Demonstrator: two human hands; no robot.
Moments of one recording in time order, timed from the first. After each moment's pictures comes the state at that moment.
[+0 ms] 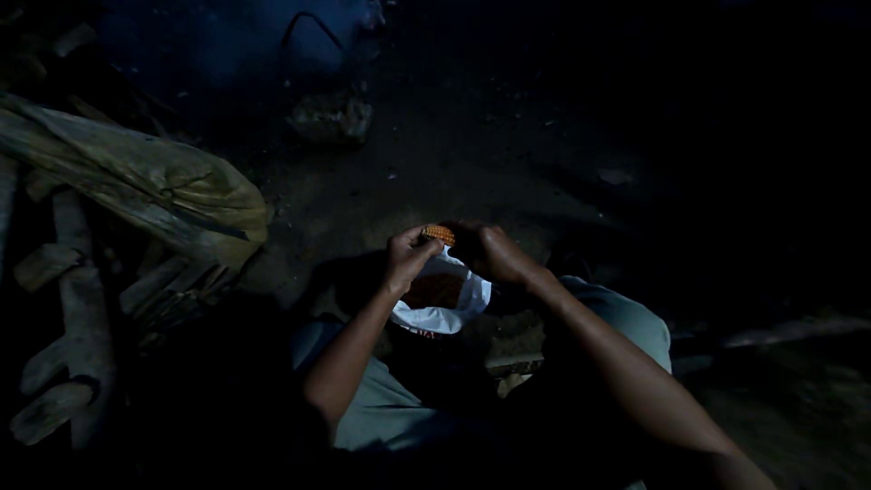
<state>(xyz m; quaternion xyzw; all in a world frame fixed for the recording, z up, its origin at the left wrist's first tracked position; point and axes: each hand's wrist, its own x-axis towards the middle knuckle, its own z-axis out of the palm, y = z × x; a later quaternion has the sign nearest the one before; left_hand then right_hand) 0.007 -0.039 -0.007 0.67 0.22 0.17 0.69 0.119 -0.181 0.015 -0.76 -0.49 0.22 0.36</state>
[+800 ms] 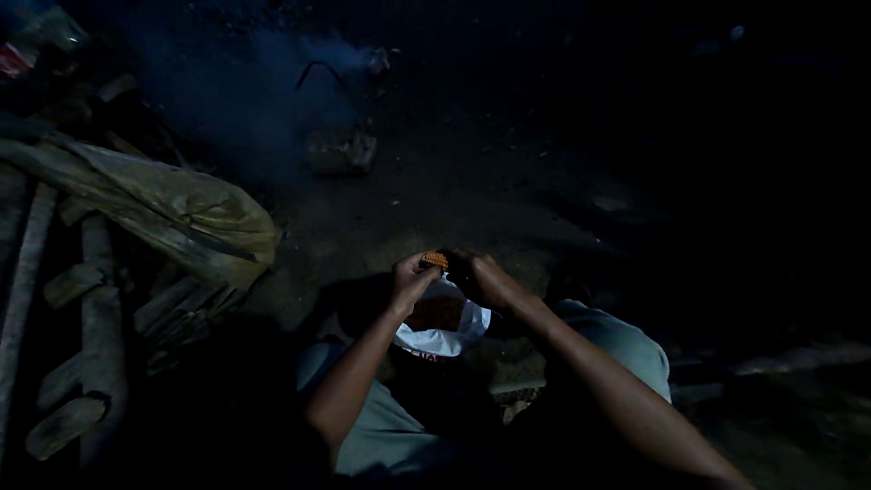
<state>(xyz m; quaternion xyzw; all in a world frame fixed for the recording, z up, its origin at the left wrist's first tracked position) 0.006 -0.040 -0.014 0.69 0.25 0.14 0.67 0.111 -0.178 -0.007 -0.76 -0.51 0.14 0.37</state>
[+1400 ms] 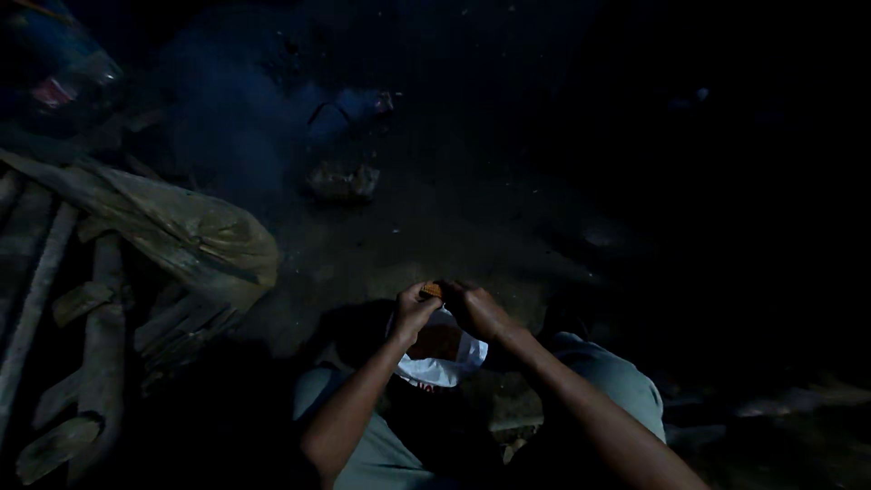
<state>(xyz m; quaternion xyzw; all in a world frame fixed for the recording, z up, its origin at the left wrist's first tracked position) 0.015 -0.045 -0.019 0.67 0.27 0.14 0.67 0.108 -0.171 -0.002 -0.81 -0.47 0.19 0.30</state>
